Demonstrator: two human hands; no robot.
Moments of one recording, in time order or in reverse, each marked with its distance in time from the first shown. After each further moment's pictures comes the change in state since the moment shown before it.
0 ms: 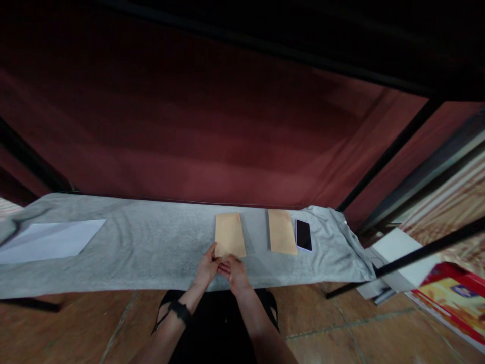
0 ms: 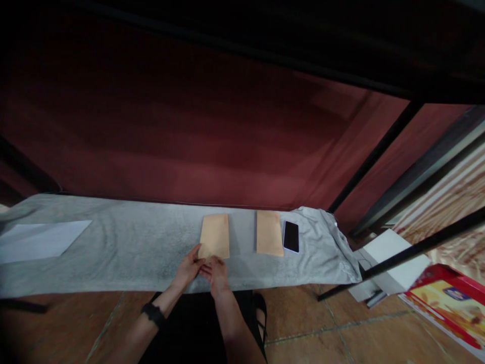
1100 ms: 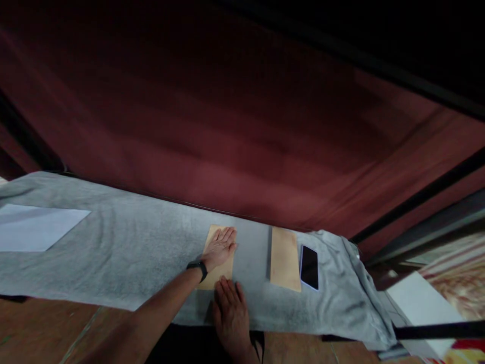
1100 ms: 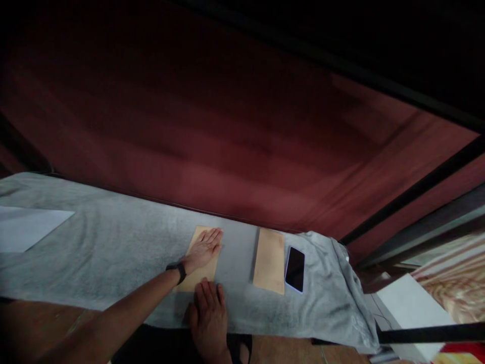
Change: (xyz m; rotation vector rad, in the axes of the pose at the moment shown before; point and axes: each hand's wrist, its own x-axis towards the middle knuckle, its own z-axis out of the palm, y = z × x) left_hand 0.130 0.016 0.041 0.779 -0.066 0.597; right_hand -0.026 -0.019 -0.057 -1.435 -0.237 -0.893
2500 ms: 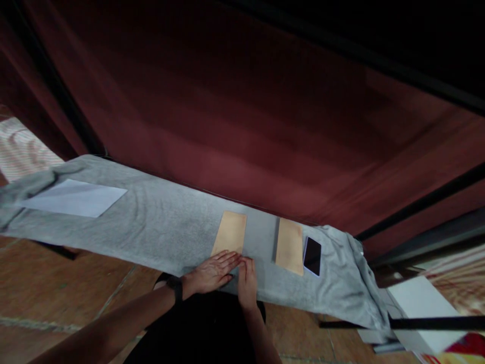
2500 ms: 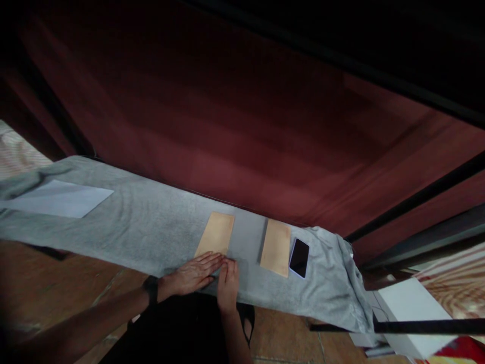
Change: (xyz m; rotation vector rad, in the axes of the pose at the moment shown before) left_hand -0.145 0.030 -0.048 -0.201 -0.164 0.359; right_hand 0.006 0.015 0.006 0.382 0.209 0.295
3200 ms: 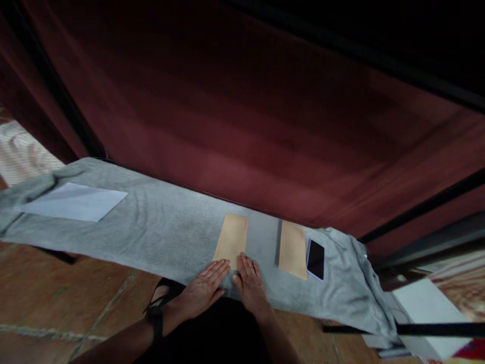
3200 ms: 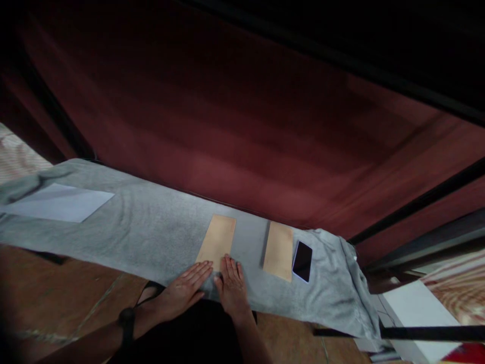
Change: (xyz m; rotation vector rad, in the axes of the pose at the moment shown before) left_hand -0.049 0.006 0.023 0.288 0.131 -0.108; right_hand 0.004 0.022 -0.018 -0.687 -0.320 -0.400
